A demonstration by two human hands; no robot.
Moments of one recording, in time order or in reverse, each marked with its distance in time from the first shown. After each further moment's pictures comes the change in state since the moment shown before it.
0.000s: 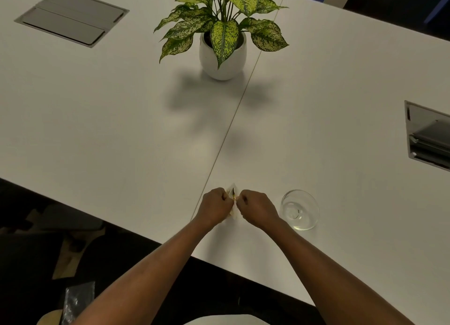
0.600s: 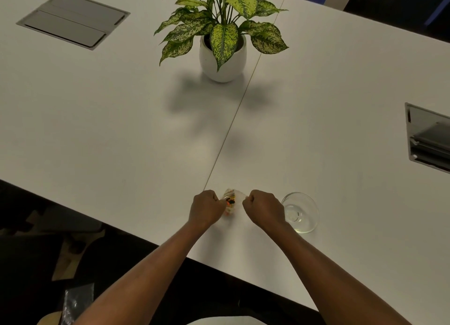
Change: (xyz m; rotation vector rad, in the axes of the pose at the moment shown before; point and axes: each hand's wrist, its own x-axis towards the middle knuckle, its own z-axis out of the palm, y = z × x) left_hand 0.003 -0.007 -0.009 0.079 0.118 -0.057; right_hand 0.001 0.008 -0.008 -0.101 0.122 0.124
